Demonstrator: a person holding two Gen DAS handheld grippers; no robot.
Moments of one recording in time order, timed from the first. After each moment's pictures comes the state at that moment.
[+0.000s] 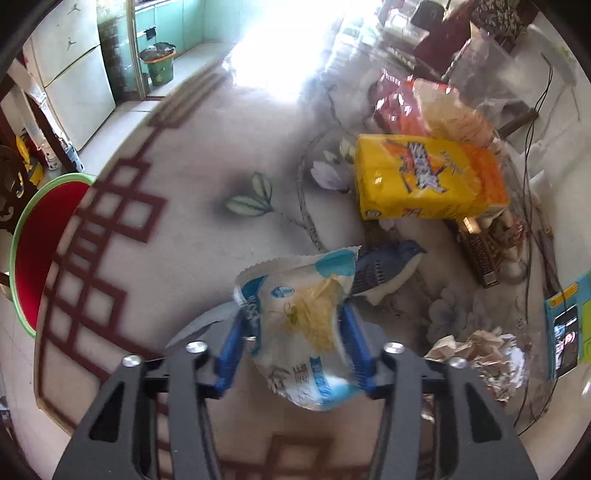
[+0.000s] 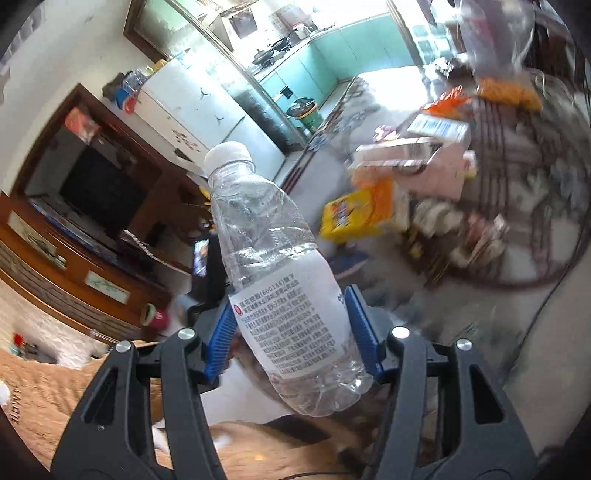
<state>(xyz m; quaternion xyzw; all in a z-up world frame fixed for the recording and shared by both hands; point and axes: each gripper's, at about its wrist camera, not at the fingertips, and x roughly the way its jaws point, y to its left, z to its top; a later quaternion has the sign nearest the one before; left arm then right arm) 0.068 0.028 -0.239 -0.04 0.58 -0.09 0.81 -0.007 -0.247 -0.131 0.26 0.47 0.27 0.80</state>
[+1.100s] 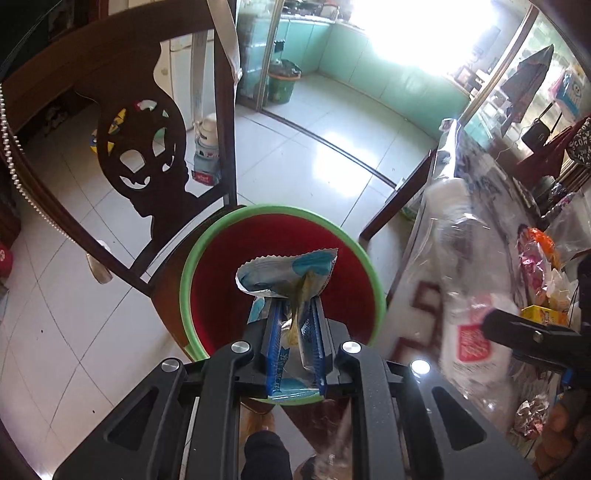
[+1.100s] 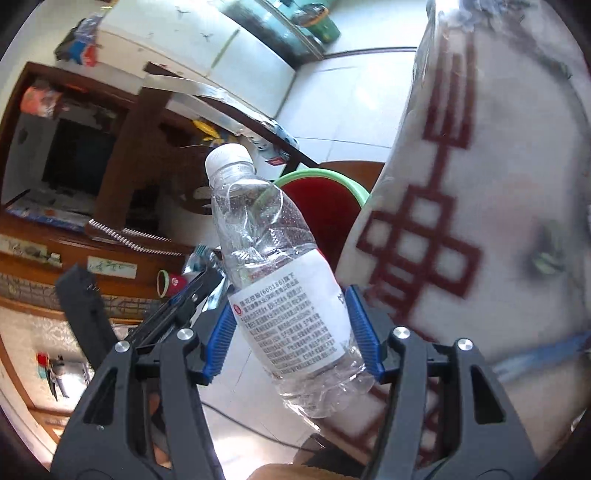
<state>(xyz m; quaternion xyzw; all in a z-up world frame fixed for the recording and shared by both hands) 0.092 0.335 -0.198 -0.12 0.53 0.07 0.84 0.157 0.101 -0.228 0.26 0.61 0.28 0.69</state>
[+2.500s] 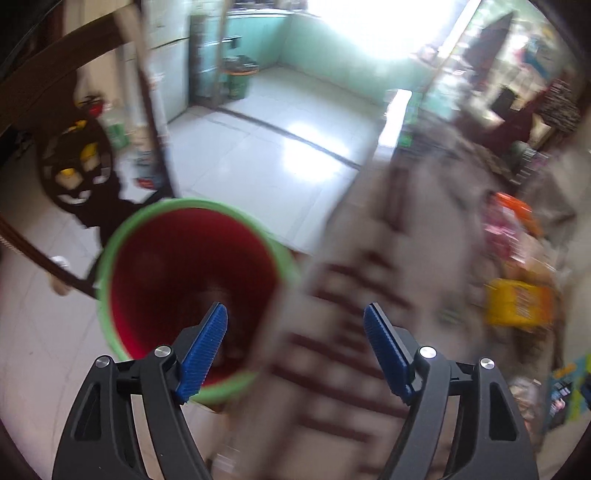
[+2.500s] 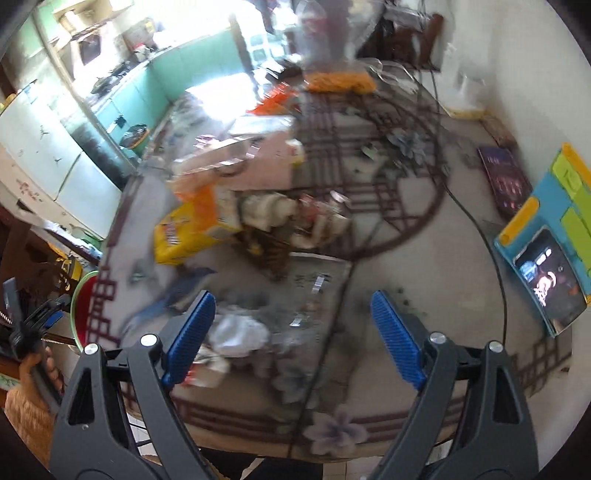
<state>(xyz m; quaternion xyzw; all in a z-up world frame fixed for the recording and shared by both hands) 0.107 0.217 -0.197 -0.10 0.53 -0.01 0.84 -0.016 -0.274 -0.158 0.21 0.53 -0.09 0.82</state>
